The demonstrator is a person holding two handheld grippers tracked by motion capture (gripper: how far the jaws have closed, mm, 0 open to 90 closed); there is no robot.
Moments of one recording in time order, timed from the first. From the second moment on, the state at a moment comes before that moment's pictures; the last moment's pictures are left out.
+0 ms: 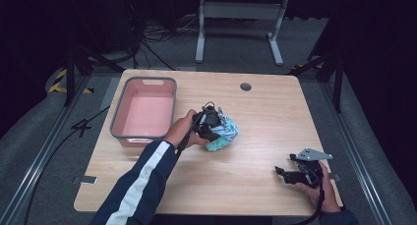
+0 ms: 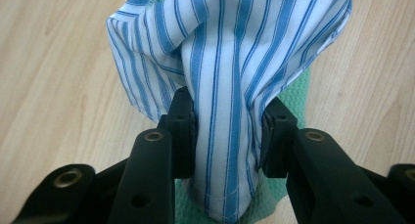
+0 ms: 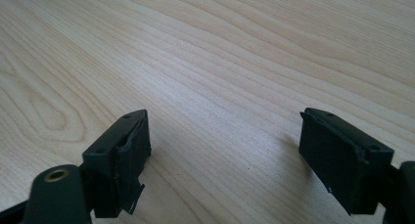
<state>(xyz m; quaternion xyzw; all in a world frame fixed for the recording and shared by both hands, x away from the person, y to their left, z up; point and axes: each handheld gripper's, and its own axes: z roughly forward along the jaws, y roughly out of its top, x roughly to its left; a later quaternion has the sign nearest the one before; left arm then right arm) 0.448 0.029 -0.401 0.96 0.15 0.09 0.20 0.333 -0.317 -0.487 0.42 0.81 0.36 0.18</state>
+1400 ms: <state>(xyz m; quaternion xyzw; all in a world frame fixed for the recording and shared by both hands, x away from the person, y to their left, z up) 0.417 0.059 -0.381 0.95 0.16 0.13 0.24 0.333 -0.317 -0.487 0.42 0.81 0.36 0.18</state>
